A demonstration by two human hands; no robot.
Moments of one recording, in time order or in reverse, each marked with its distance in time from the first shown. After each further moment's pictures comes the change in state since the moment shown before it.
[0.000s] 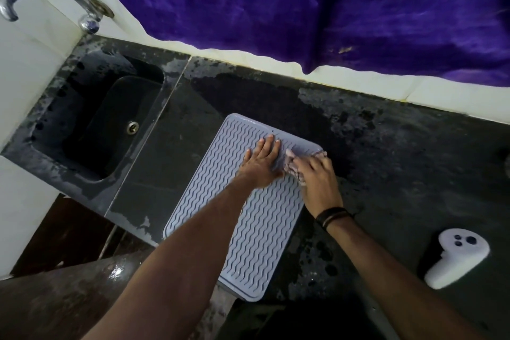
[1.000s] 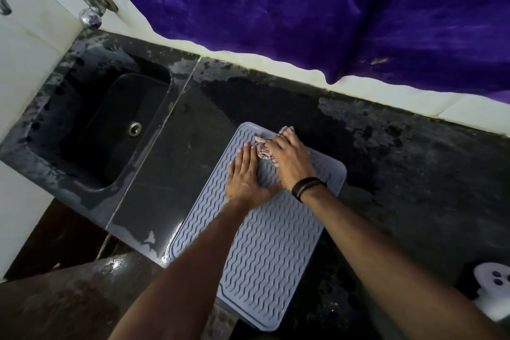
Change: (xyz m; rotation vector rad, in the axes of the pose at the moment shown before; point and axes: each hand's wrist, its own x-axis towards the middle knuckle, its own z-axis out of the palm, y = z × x) left_hand -0.016 -0.056 0.013 -0.126 0.301 -0.230; right_hand 0.120 -0.061 0.037 -0.131 -0.182 -0.206
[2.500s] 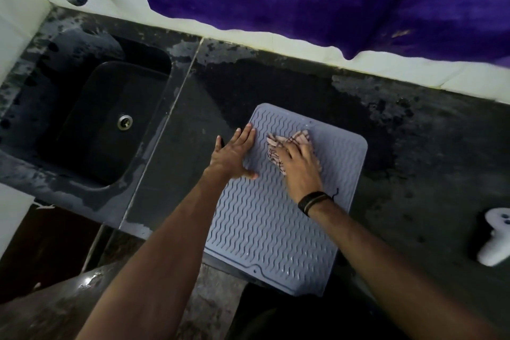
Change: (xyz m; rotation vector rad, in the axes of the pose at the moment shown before) left_hand 0.025 -0.101 -0.066 0.207 -0.304 0.299; right_hand -0.045 -0.088 0.046 0.018 0.018 0.289
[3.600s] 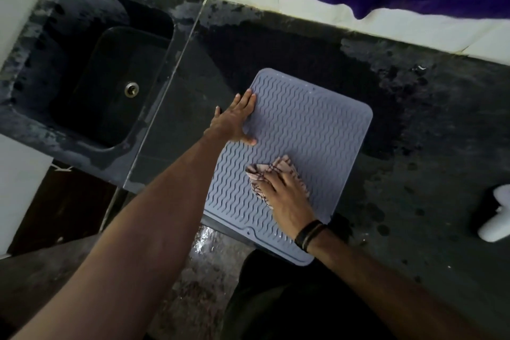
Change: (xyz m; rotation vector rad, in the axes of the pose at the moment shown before) left_hand -0.001 0.009 -0.003 -0.053 -0.036 -0.057; right_hand -0.118 -0.022 0.023 -0.064 -0.177 -0.331
